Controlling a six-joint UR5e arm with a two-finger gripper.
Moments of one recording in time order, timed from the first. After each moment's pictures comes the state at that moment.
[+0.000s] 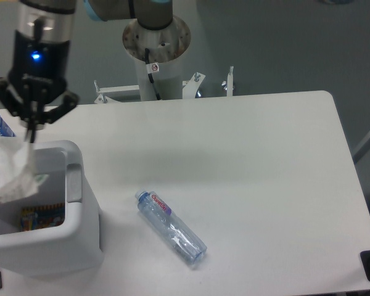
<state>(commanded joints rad) 2.03 -1.65 -1.50 -1.06 1.18 -0.03</state>
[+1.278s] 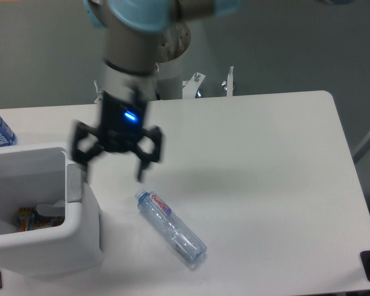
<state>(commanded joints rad) 2.36 -1.89 -1.46 -1.01 1.21 -0.06</state>
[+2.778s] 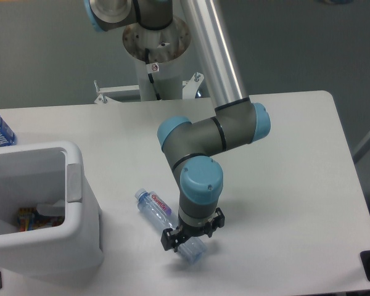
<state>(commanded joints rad) 2.33 -2.24 -1.43 -0.93 1.51 -0.07</state>
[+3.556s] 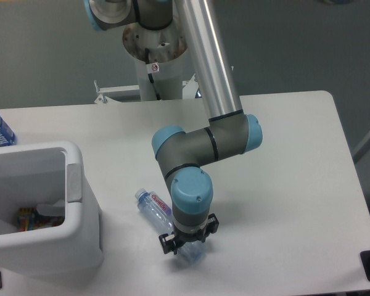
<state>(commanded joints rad) 2.31 -2.25 -1.44 -0.93 1.54 -0.08</state>
